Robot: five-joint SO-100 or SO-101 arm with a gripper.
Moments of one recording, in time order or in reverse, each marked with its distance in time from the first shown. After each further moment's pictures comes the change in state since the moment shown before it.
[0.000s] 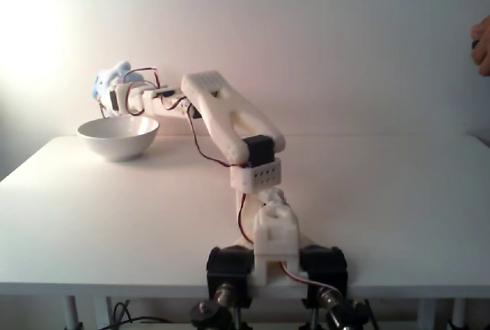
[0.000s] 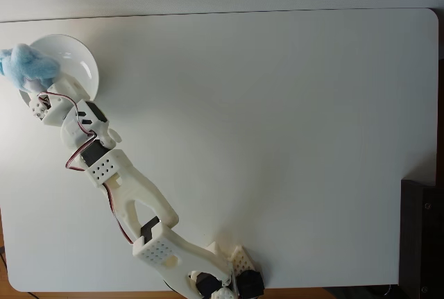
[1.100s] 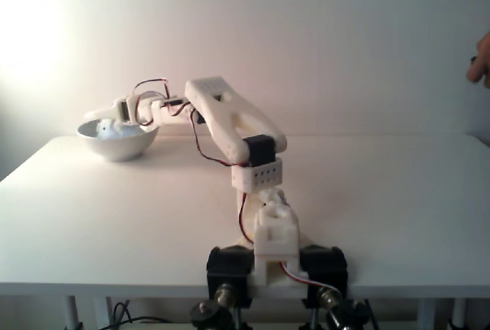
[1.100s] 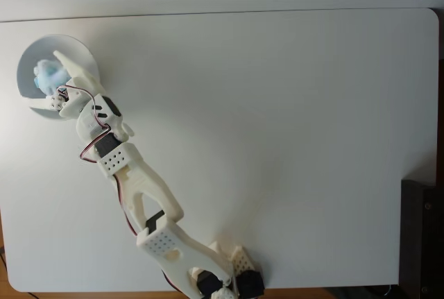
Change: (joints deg) arm 3.3 -4.1 0.1 -2.9 0.0
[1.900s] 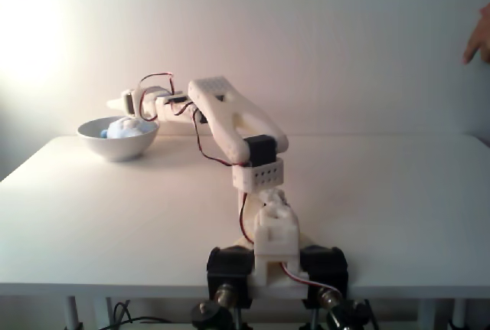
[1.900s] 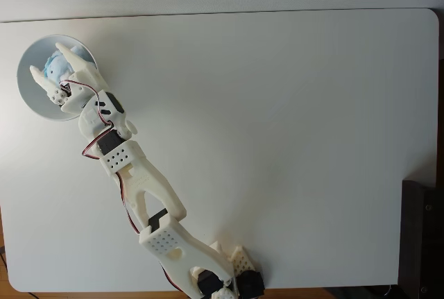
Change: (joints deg) arm 1.2 0.0 -2.7 0.0 -0.6
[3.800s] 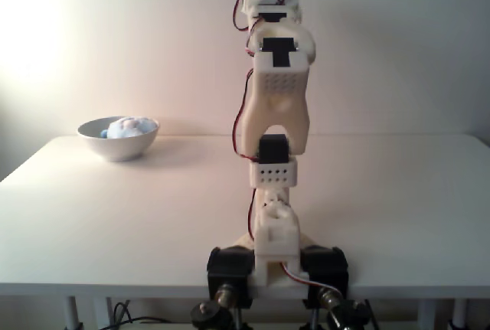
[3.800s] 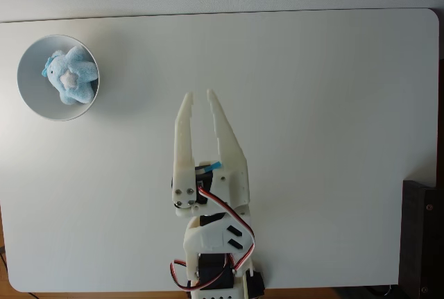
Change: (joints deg) arm 29.6 109.0 89.1 0.4 -5.7
